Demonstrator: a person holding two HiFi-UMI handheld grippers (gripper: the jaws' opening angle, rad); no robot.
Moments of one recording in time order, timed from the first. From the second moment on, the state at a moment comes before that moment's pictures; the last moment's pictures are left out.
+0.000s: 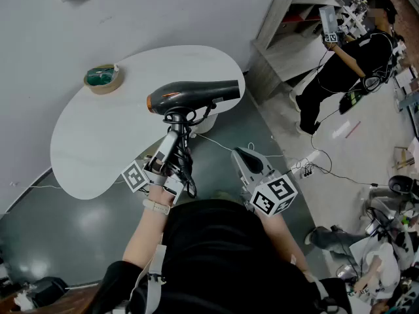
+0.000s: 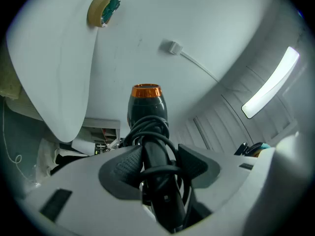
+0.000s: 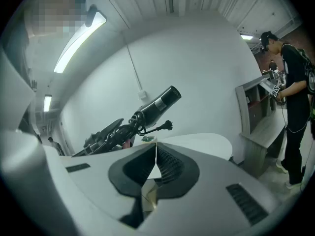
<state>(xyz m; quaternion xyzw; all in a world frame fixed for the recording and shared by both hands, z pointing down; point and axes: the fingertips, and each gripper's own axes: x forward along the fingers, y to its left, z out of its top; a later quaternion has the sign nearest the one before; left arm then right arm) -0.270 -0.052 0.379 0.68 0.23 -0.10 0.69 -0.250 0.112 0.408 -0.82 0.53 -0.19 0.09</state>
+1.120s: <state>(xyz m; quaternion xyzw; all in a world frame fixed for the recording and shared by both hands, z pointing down) -0.211 -0.100 0.395 0.66 0.26 -0.10 0.70 -0.168 0.069 0.428 -0.84 0.49 -0.20 0.12</state>
